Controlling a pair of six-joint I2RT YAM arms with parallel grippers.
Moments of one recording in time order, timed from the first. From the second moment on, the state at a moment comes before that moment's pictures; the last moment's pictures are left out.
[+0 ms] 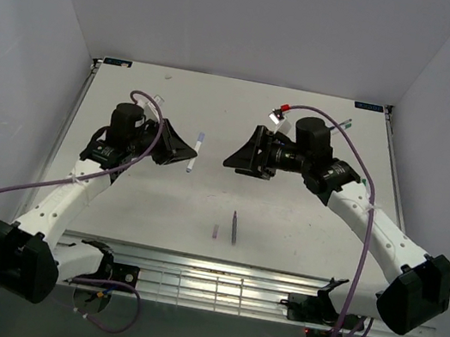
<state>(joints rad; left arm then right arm) -0.24 1.16 0.92 -0.31 0.54 -0.82 0.61 1.29 1.14 -0.30 -0.65 0.78</state>
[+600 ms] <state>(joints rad) -0.31 0.98 0.78 -0.16 0.56 -1.04 0.66 1.44 1.09 0.05 -0.70 0.99</state>
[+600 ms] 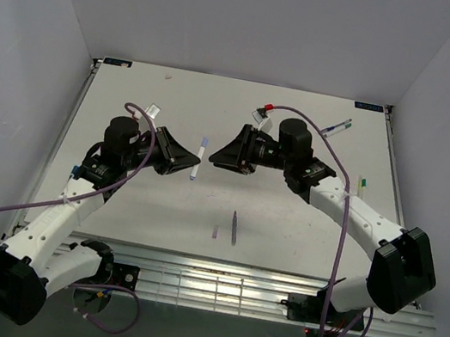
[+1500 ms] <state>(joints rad) -0.32 0.94 0.77 -0.16 0.60 -1.06 0.72 1.53 1.07 0.28 -0.67 1.14</state>
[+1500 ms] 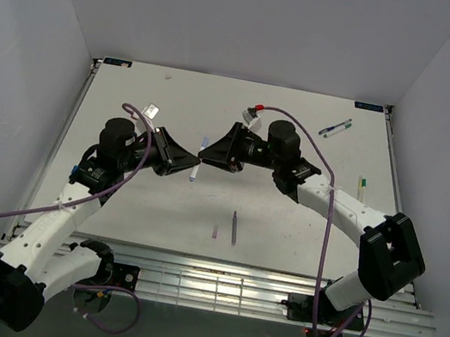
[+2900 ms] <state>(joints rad) -0.32 0.91 0.81 -0.28 0.56 -1.01 0.78 1.47 1.00 0.23 -0.82 1.03</state>
